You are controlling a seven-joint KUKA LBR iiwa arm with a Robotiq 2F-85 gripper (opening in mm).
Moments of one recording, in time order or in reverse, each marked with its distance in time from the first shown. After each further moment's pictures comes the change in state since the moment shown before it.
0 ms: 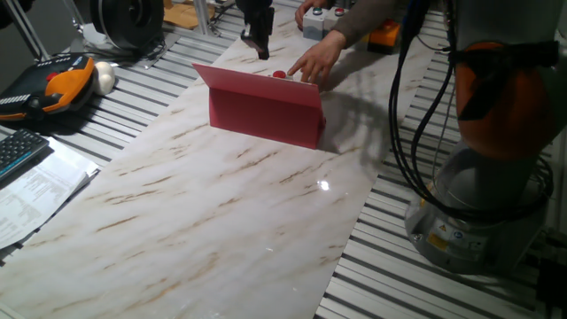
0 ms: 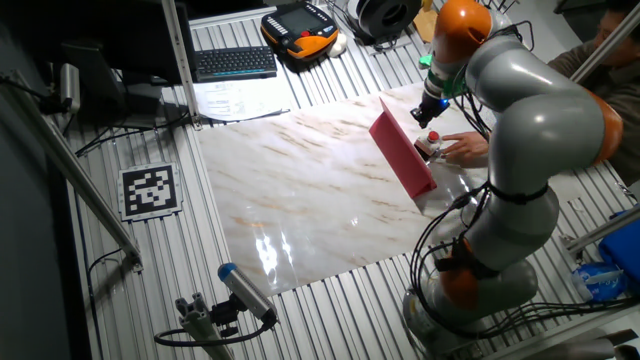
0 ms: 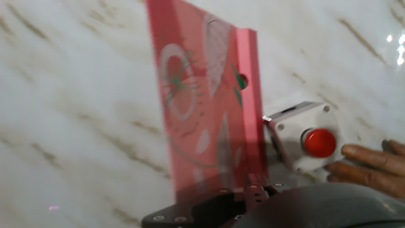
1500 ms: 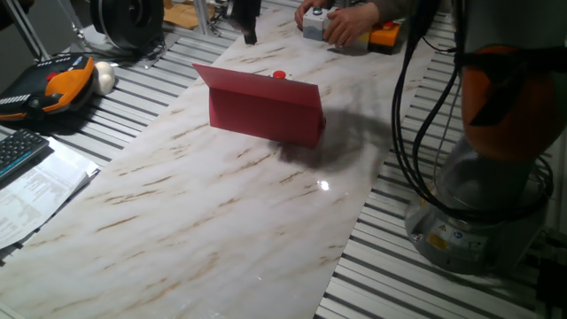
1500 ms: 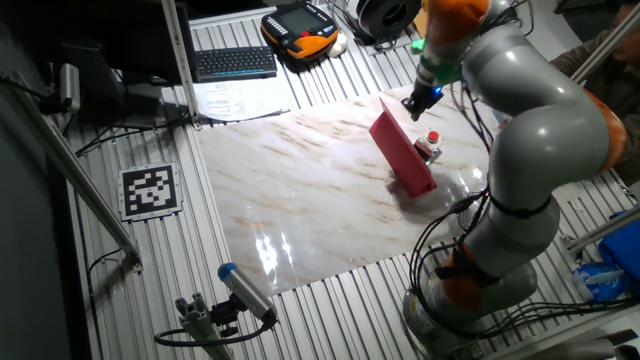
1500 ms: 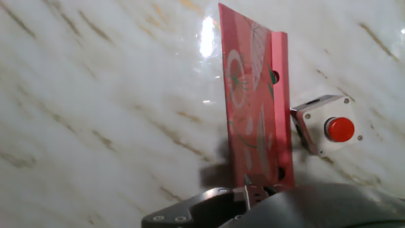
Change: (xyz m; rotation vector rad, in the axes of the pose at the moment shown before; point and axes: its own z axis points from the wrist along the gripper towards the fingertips) arm 0.006 0.062 -0.056 0.027 -0.002 0.050
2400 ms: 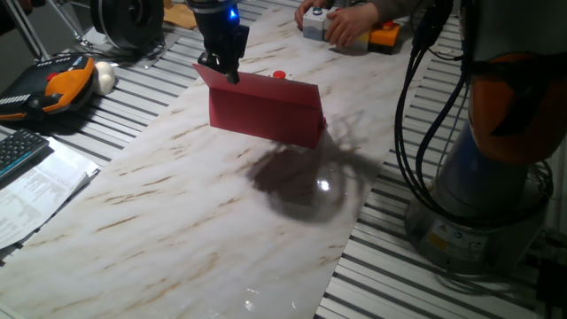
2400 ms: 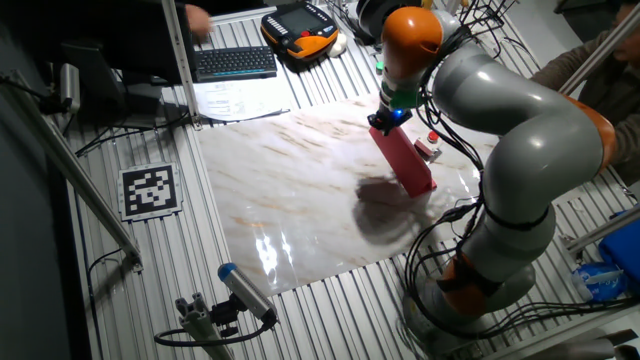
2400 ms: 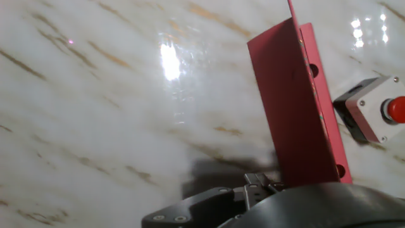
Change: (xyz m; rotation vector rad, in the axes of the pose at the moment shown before) arm -0.006 0.072 0.029 0.018 -0.046 0.132
